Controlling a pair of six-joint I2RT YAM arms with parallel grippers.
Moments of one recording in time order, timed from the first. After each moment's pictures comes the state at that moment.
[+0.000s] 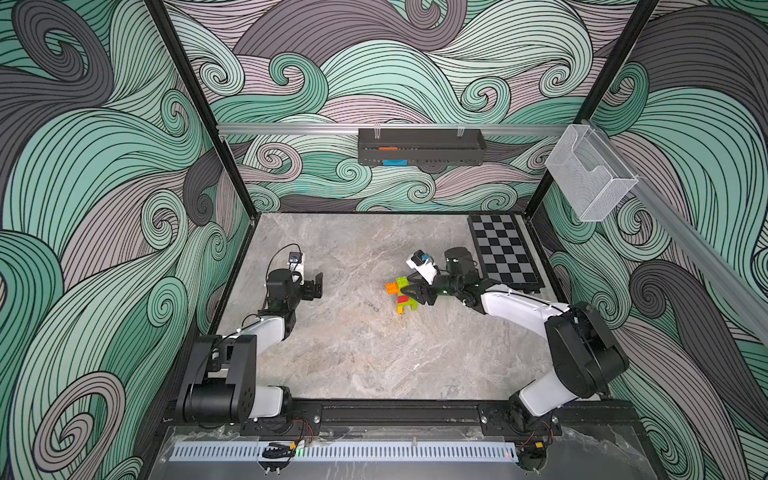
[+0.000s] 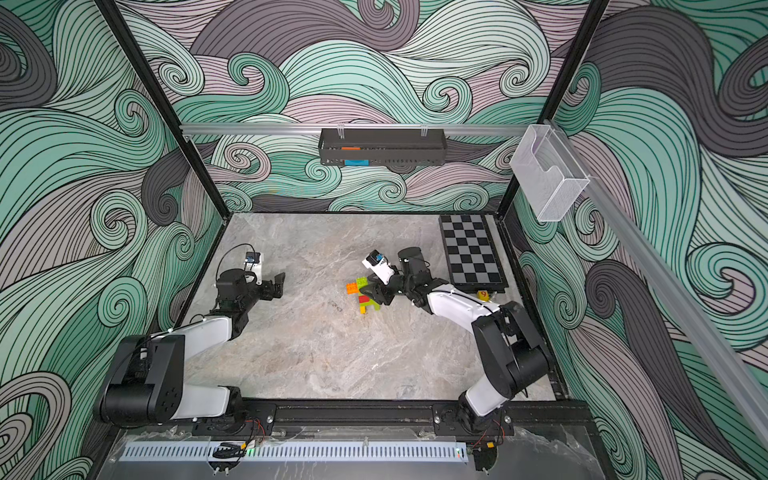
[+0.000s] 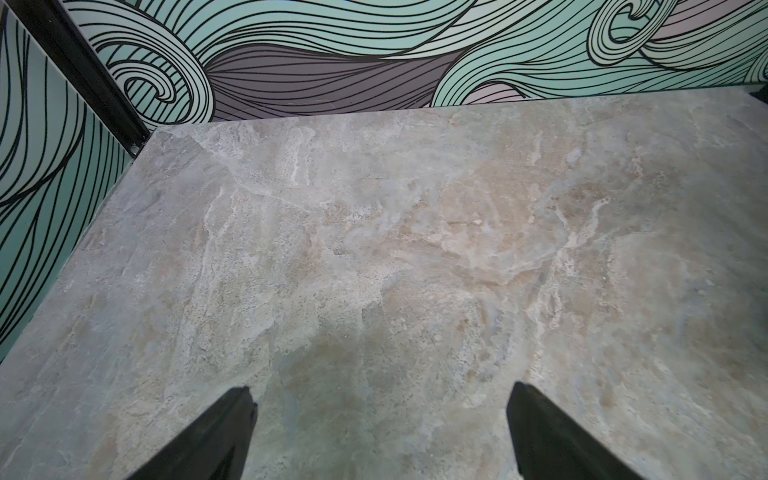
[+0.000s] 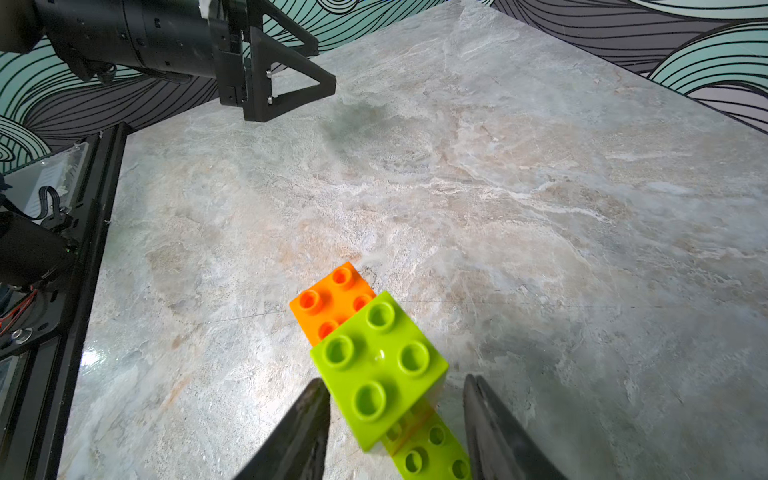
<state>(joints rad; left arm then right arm) 0.01 1.38 0.45 0.47 0.09 0.08 0.46 1.59 0.87 0.05 -0.61 -0.23</state>
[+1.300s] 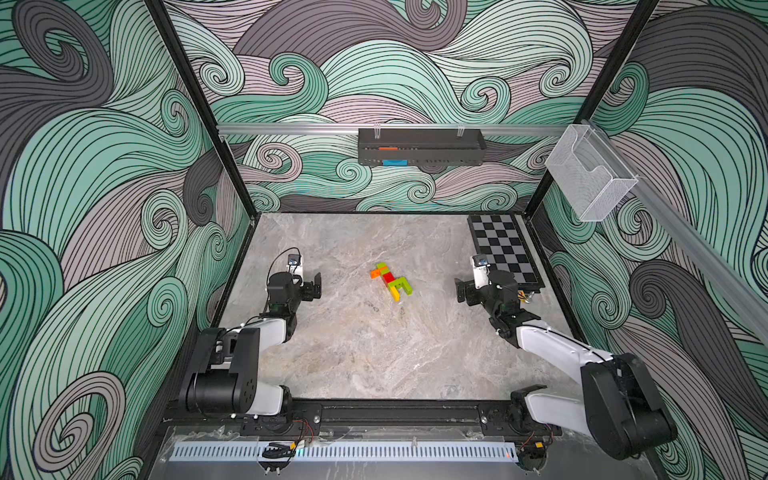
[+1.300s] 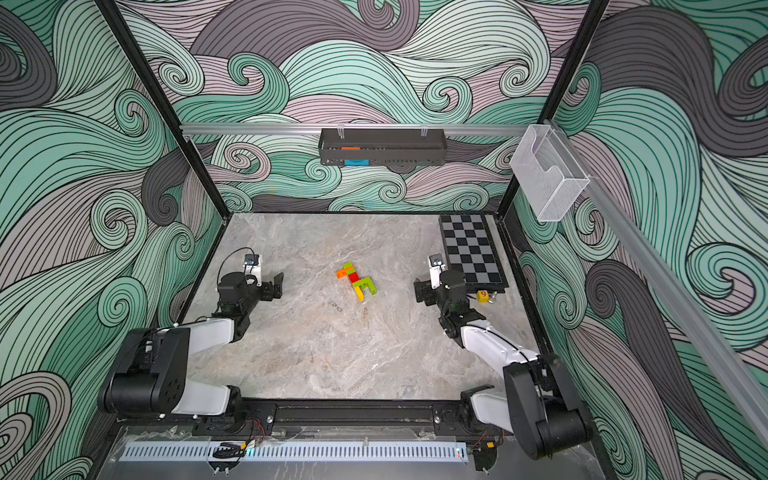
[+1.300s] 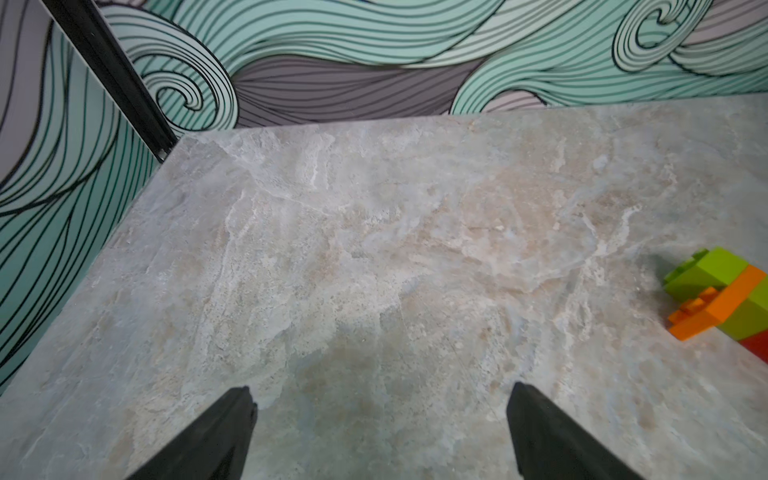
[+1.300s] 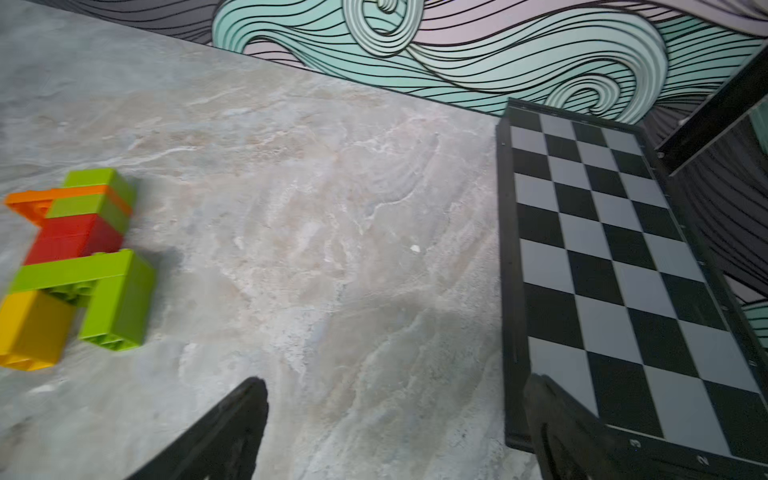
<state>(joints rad) 0.01 1.46 0.39 0.66 0.02 0.07 0.23 1.26 0.46 0.28 0.14 -0.08</state>
